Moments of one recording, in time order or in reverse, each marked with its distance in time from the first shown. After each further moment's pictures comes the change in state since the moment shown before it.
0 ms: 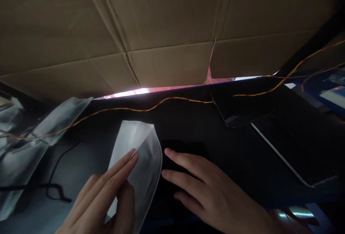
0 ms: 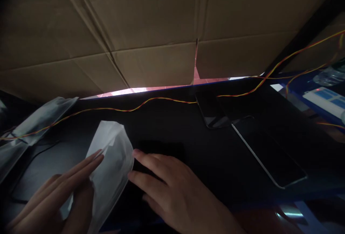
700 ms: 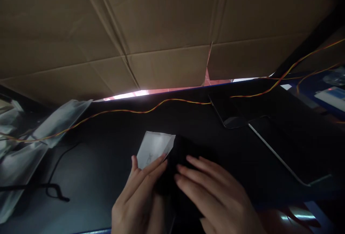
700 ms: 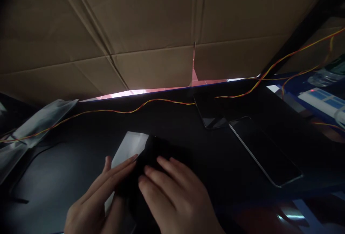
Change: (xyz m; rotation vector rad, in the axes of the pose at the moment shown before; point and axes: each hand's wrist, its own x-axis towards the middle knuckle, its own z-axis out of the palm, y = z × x) left_hand -0.006 0.032 0.040 -0.133 -0.098 0.047; right_hand -0.018 -0.015 0.002 -0.182 0.363 -0.001
